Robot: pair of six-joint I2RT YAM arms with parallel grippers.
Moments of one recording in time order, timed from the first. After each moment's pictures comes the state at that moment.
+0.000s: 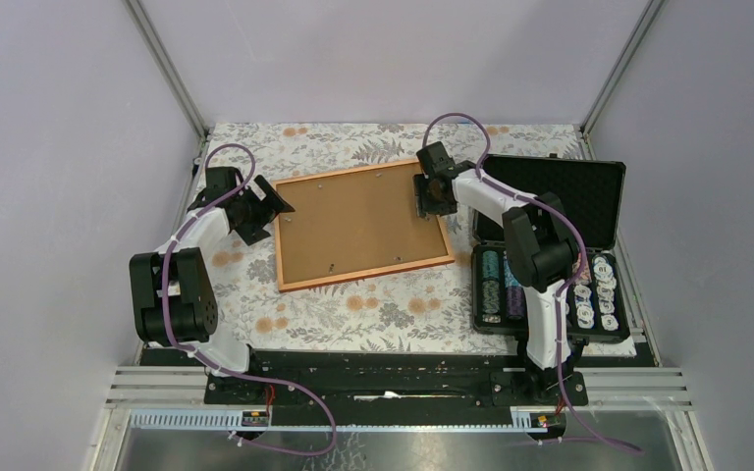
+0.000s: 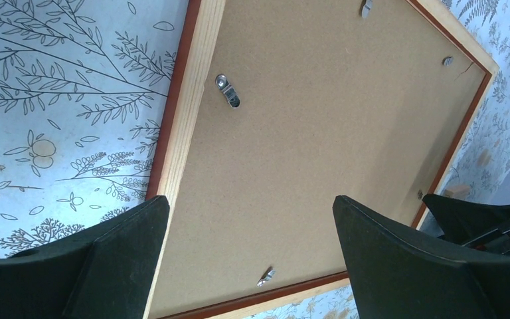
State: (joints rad) left arm 0.12 1.58 1.00 -0.34 0.32 -0.65; right arm 0.46 2.10 1.58 -0.57 0.13 0.32
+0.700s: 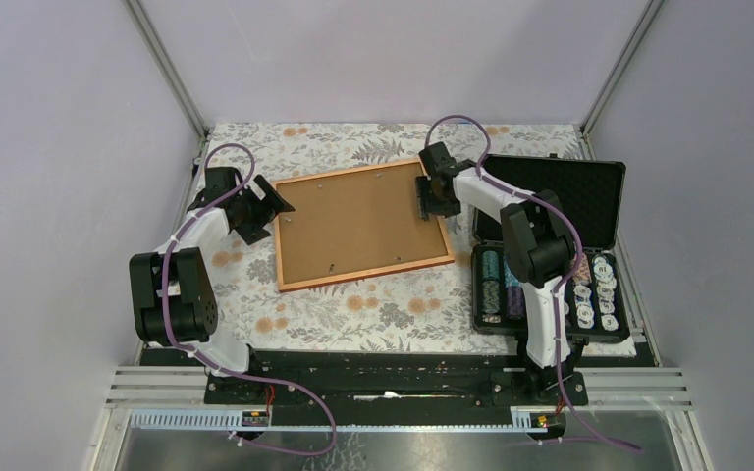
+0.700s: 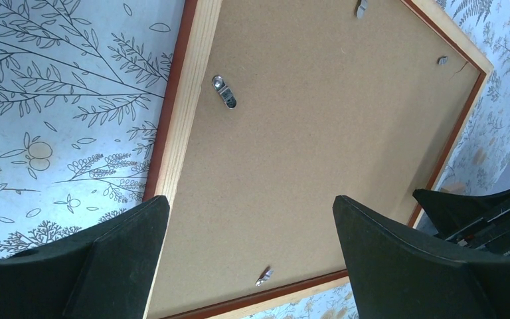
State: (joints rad) left arm 0.13 1.58 1.00 -0.33 0.33 -0.65; right arm 0.44 2.14 1.60 -0.60 0.13 0.29
